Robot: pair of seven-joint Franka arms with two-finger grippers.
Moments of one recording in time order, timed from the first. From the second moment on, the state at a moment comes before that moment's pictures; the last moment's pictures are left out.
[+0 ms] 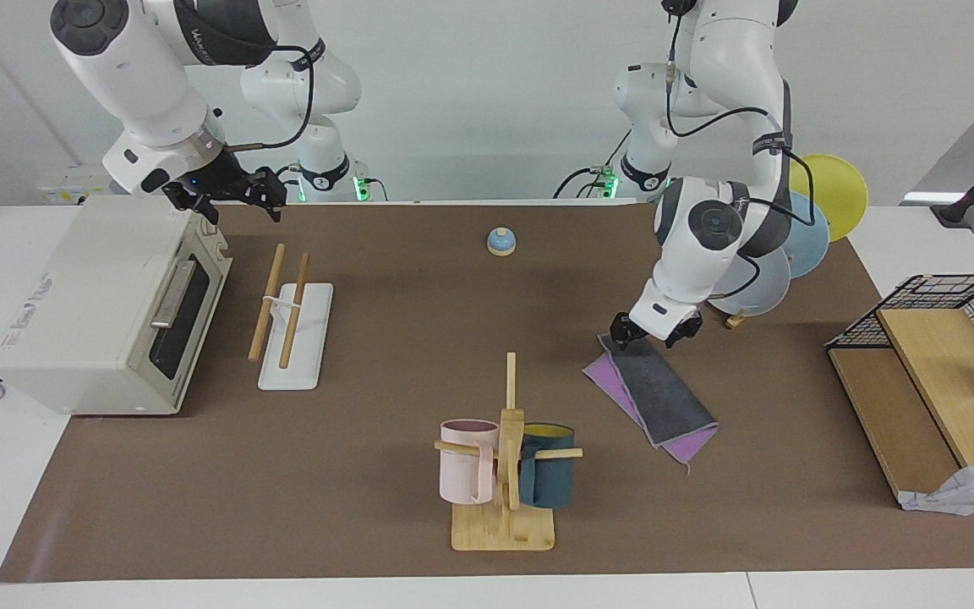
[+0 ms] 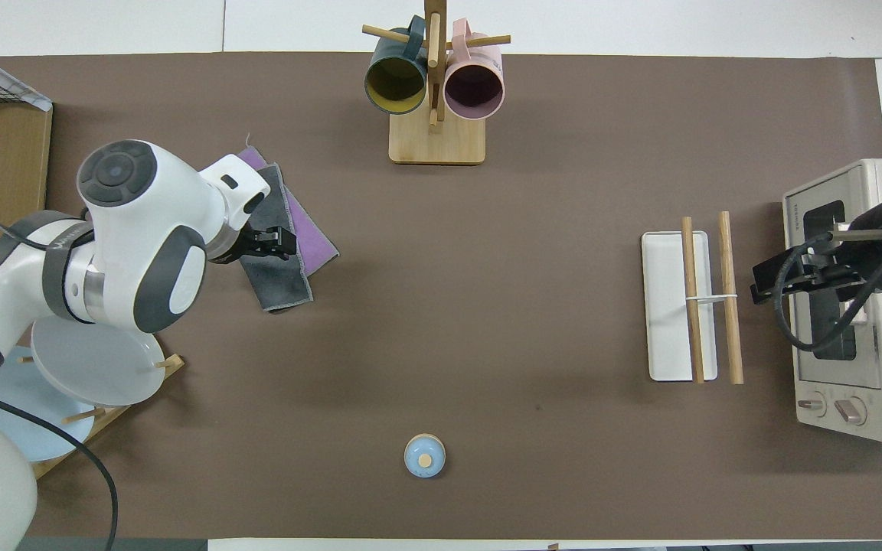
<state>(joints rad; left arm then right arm) -0.13 0.24 -0.16 -1.97 -0.03 2.16 -0.26 -0.04 -0.03 0.07 -1.66 0.08 1.42 0.03</state>
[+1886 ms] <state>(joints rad) -0.04 0.21 -0.16 -2.19 -0.45 2.35 -0.12 0.00 -0.06 0.07 -1.75 0.57 1.60 0.69</state>
